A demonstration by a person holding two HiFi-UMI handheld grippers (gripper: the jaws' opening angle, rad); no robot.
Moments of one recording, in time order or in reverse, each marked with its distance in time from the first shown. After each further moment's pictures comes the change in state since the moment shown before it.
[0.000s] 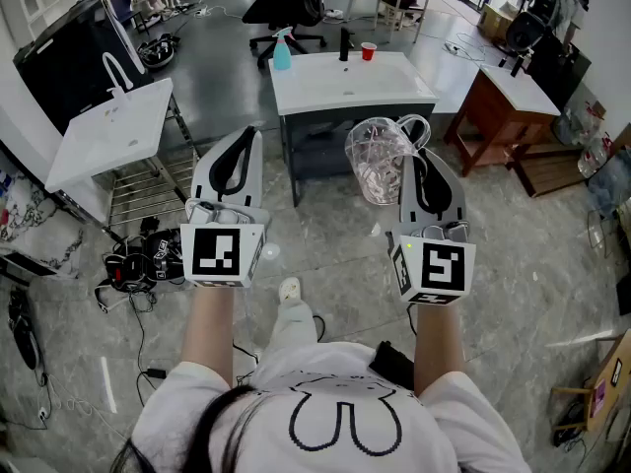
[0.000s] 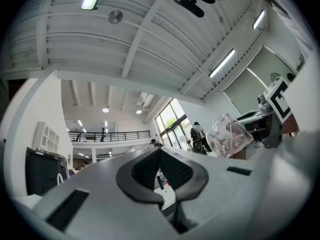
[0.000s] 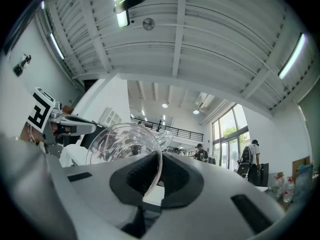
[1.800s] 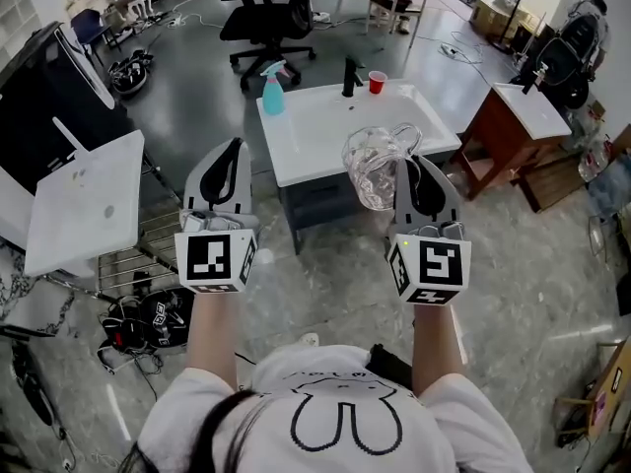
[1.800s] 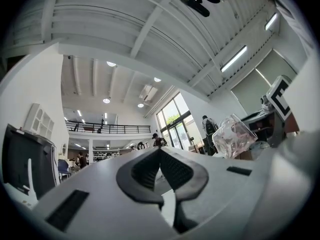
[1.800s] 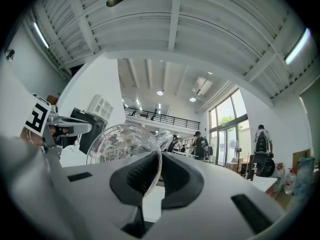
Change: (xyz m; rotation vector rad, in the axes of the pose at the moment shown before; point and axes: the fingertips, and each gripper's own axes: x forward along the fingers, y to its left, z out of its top) left arm 0.264 0.150 -0.158 -0.075 0.025 -0.025; right arm 0.305 -0.019 -0.118 0.038 0.142 -0.056
